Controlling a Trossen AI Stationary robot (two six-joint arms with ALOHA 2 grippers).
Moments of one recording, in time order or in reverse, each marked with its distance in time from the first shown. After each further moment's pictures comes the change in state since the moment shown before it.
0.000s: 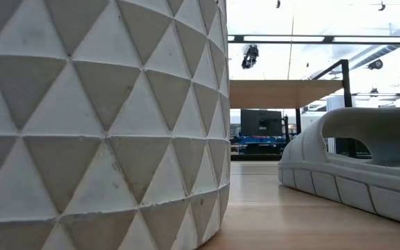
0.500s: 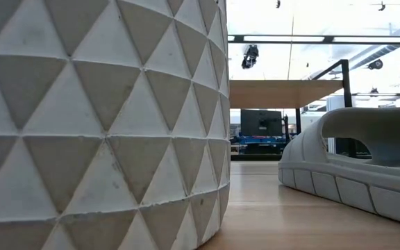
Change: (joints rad) left arm 0.000 0.001 0.000 -0.003 0.000 0.000; right arm -0.018 0.036 -0.109 0.005 0.114 -0.327
